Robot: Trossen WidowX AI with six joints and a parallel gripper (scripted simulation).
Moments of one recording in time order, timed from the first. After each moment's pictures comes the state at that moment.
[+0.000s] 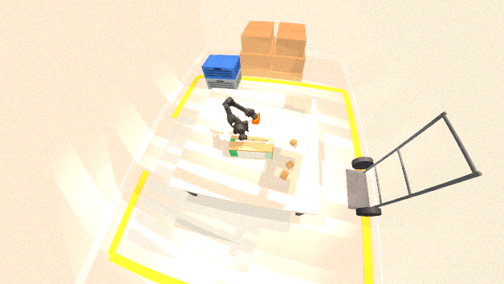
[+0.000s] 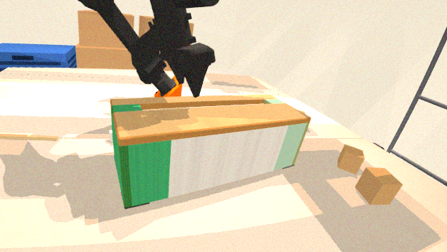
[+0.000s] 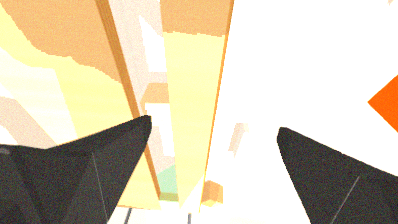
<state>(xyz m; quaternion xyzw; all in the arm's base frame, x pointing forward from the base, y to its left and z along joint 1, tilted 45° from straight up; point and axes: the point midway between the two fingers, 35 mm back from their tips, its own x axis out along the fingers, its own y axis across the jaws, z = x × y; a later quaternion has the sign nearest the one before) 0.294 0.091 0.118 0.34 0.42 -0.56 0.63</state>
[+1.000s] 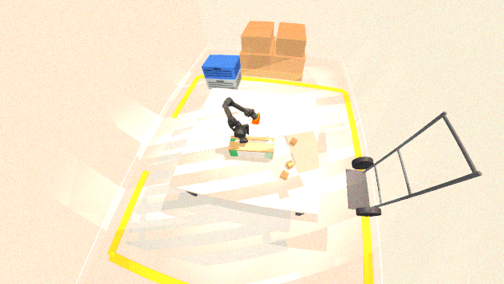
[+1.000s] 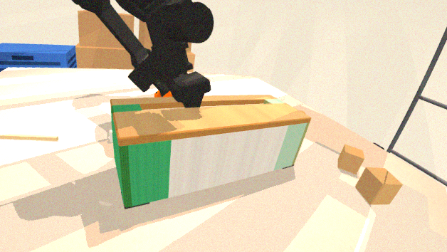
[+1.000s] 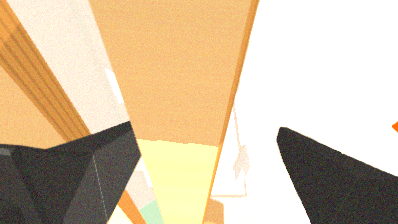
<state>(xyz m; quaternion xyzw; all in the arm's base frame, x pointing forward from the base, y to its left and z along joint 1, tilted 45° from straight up) 0.296 0.056 0.083 0.34 0.42 -0.56 0.63</state>
